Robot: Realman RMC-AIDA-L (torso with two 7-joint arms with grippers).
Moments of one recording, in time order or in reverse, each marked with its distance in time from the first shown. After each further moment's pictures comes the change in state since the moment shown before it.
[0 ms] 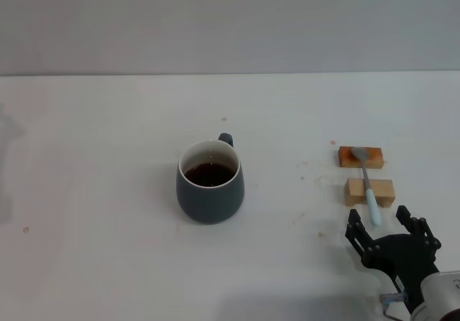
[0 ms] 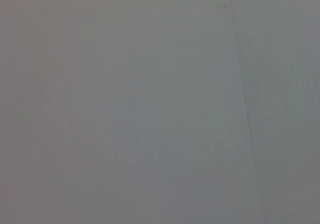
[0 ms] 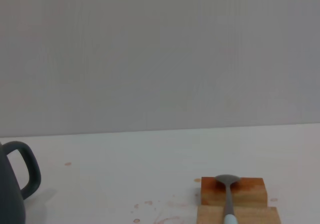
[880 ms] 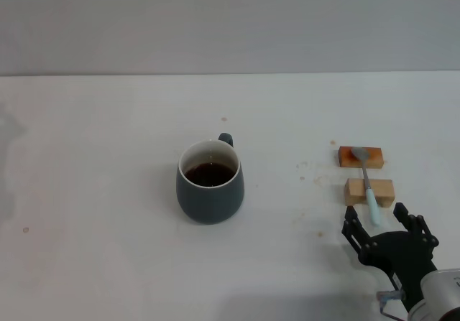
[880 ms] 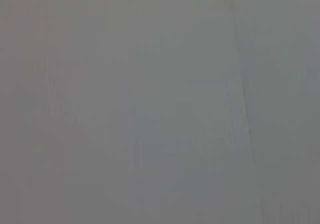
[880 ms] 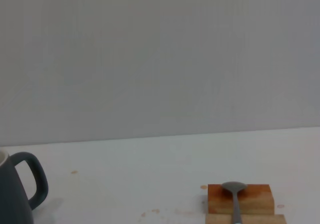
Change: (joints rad) left arm -0.029 0.000 0.000 0.039 -0.011 0.000 0.000; right arm -0.011 -0.001 0.000 0.032 0.000 0.005 -0.005
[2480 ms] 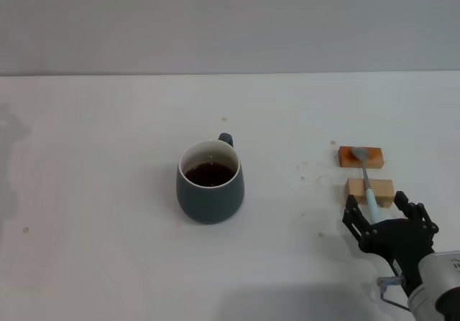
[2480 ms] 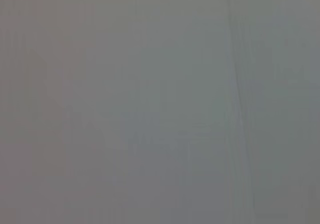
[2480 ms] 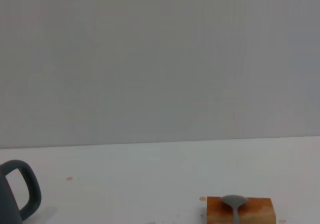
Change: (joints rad) left arm -0.014 -0.005 0.008 0.027 -0.001 -0.014 -0.005; right arm 0.018 -0.001 0.053 0.022 -0.001 0.054 -0.036
